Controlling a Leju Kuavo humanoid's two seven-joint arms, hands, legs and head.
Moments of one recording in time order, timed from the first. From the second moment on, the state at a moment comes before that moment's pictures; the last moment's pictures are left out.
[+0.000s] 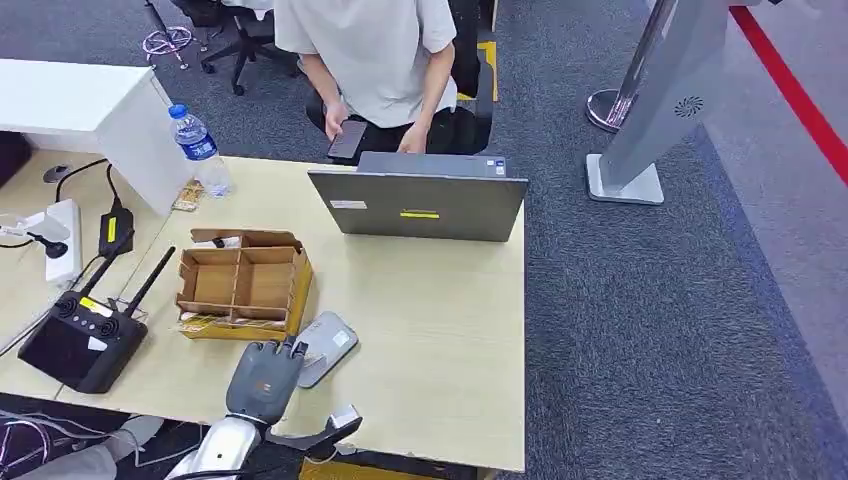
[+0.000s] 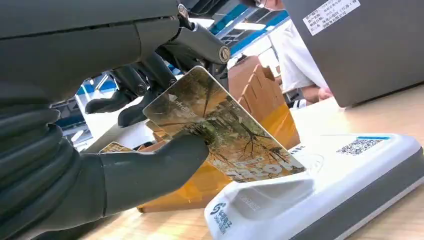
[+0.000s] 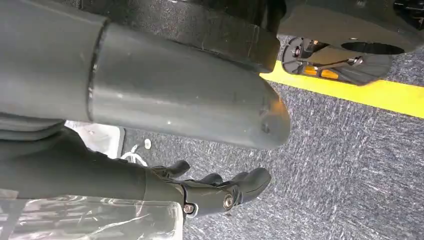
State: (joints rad) left arm 0.08 0.18 -0.44 -1.48 -1.52 0.23 0.25; right arm -0.08 0.24 -0.99 -0.20 1.34 -0.25 0.05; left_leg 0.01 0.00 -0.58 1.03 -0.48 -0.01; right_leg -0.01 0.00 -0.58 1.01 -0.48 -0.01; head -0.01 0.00
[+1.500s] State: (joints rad) left arm -0.89 0.26 -0.17 -1.10 -1.43 0.62 0.00; right arm -0.08 0.24 -0.87 -0.20 1.49 -0.18 0.05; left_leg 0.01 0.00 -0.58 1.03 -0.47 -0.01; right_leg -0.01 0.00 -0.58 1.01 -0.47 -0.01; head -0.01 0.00
